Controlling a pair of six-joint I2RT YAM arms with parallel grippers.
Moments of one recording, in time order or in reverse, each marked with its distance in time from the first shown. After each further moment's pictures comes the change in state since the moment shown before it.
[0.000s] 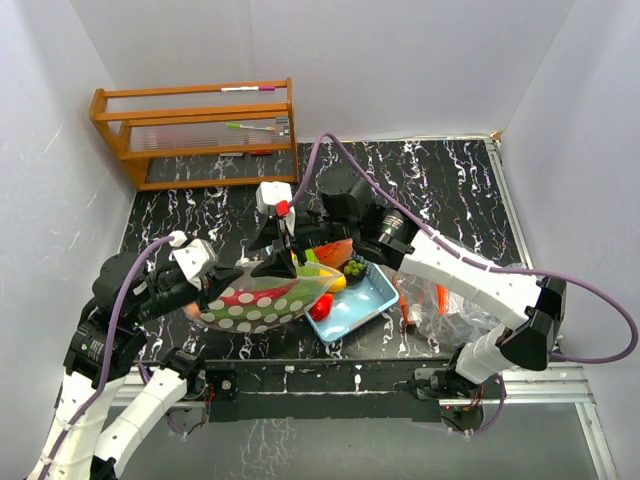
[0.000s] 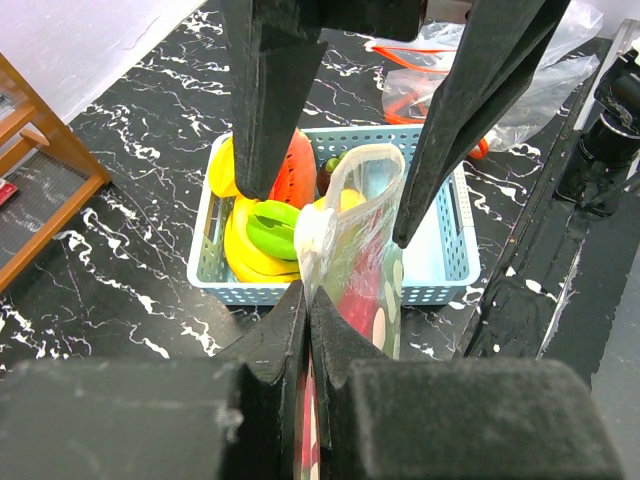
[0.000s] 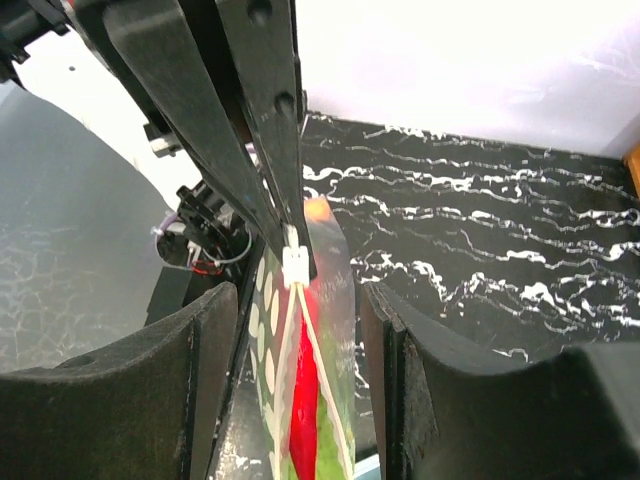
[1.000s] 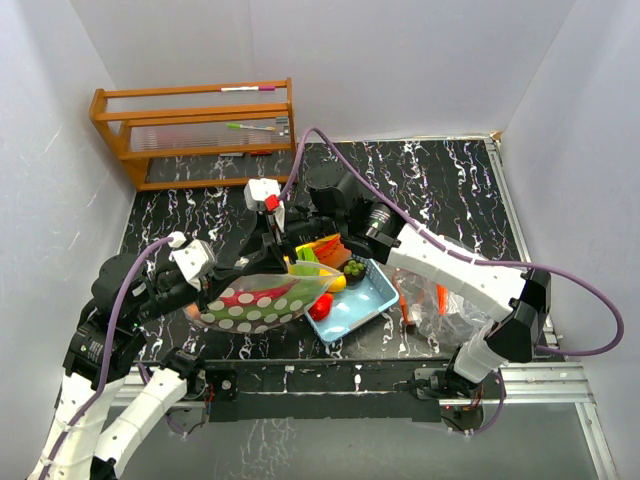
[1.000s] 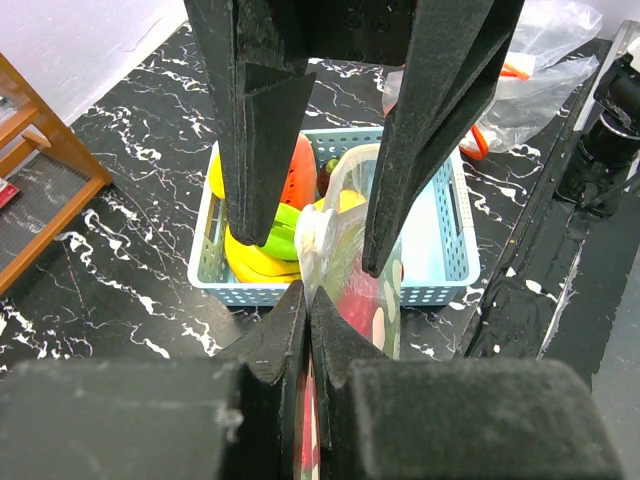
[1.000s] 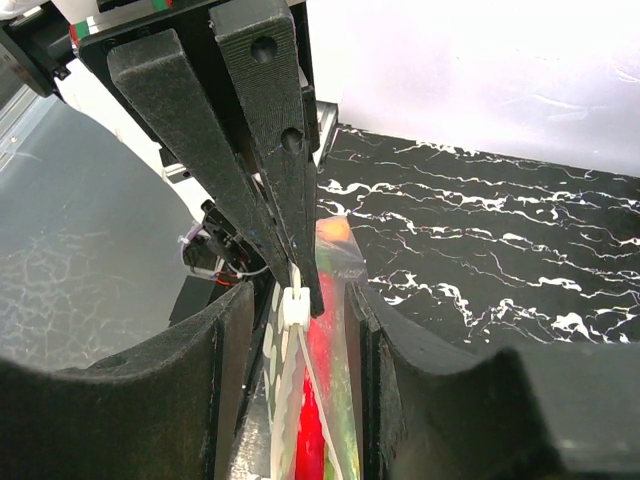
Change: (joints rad) left arm 0.000 -0.005 0.000 0.000 0.000 0.000; right arm 0.000 0.083 0.093 0.006 -0.092 0.032
